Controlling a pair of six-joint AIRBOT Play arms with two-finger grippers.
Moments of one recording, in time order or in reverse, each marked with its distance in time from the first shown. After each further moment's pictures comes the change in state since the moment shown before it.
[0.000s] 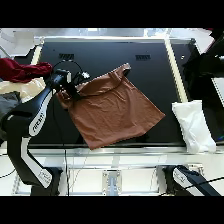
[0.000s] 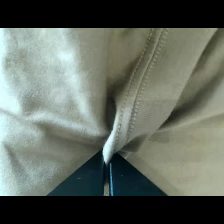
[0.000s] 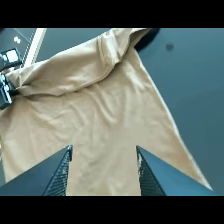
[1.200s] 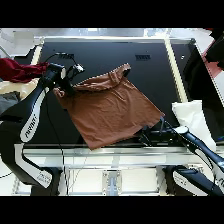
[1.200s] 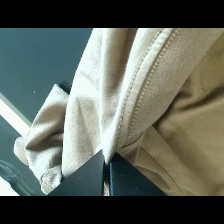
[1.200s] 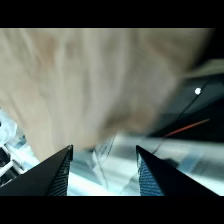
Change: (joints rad) left arm 0.012 0.107 0.000 0.122 -0.011 -0.079; right arm 0.323 -0.099 -1.286 0.512 -0.582 0.044
